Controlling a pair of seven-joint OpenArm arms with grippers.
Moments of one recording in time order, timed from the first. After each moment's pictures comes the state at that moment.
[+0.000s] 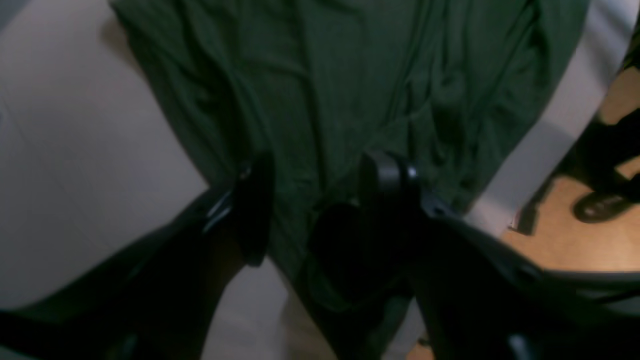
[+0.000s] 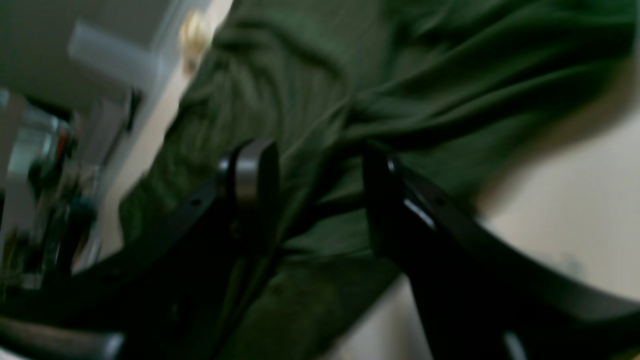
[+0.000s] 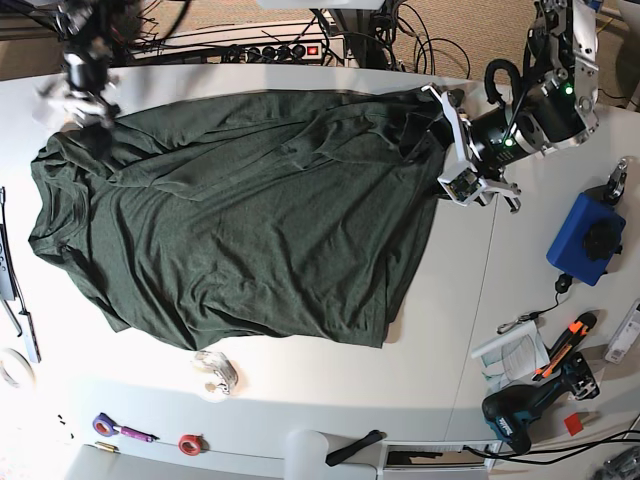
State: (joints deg) left arm 15.7 -20.7 -0.7 121.6 -33.0 -38.0 54.7; right arm -22.0 -4.2 60.2 103.9 55.4 22.3 -43.7
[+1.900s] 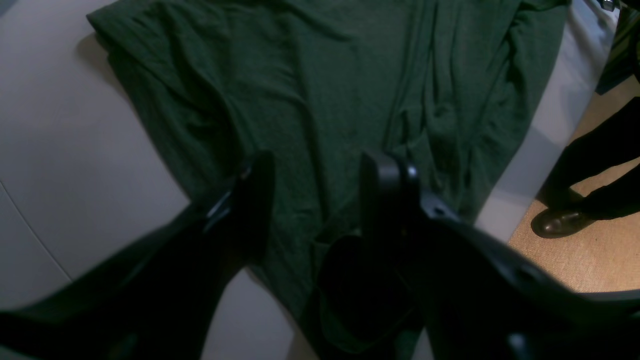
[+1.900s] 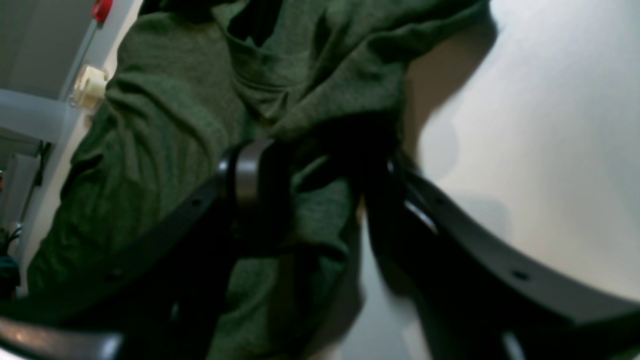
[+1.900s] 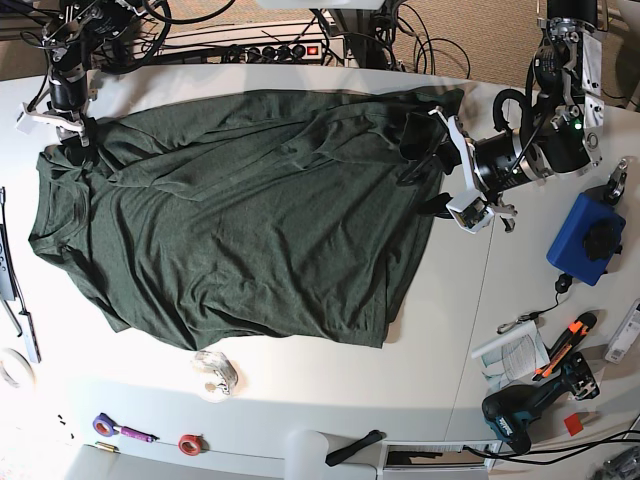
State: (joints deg) left arm 9.3 -21.5 -0.7 114.8 -41.9 -41.1 54.6; right arm -9.0 3.7 63.5 82.4 40.7 24.9 -39.8
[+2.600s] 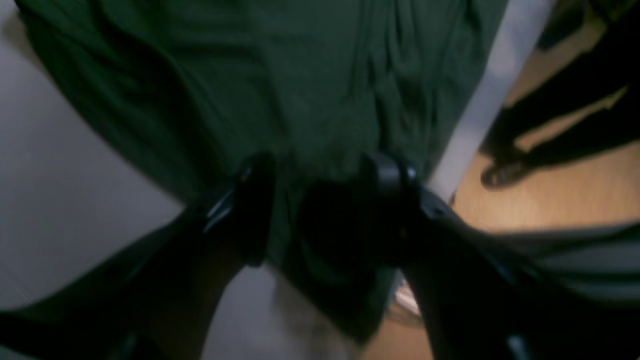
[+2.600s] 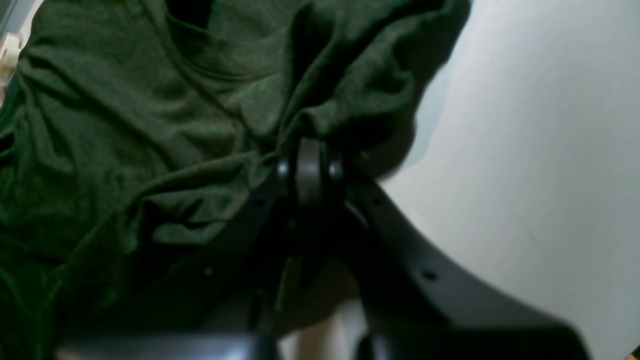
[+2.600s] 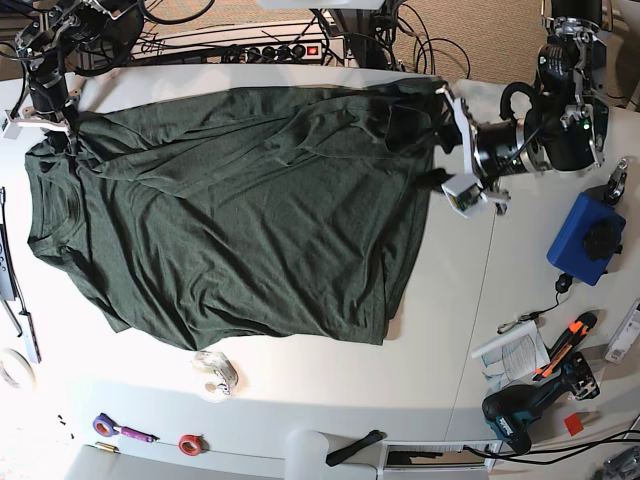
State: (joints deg) left arm 10.8 -22.8 -0.7 114.8 -52.3 -43.5 69.5; right arm -9.1 10.0 63.4 82.1 35.6 24.6 -46.6
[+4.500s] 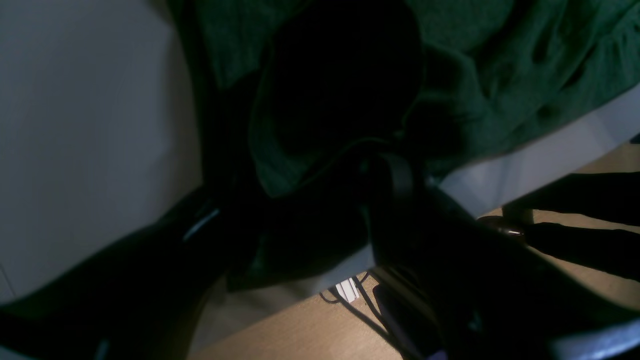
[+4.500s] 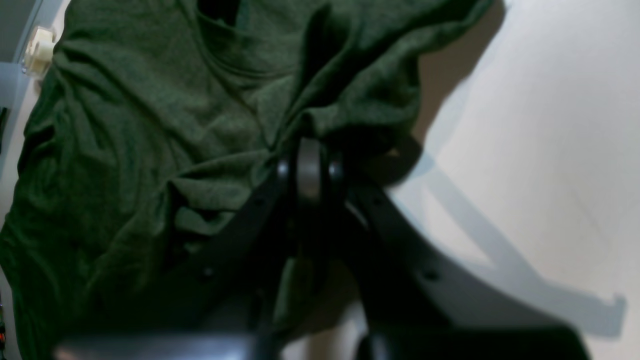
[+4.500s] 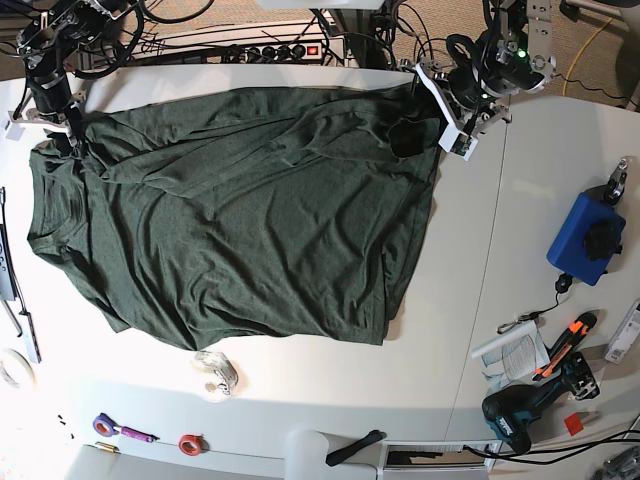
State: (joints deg) left arm 28.2 -8.9 -0.8 113.5 -22.6 -20.1 55.6; right arm -9.1 10.0 63.4 82.1 41.6 24.6 -50.4
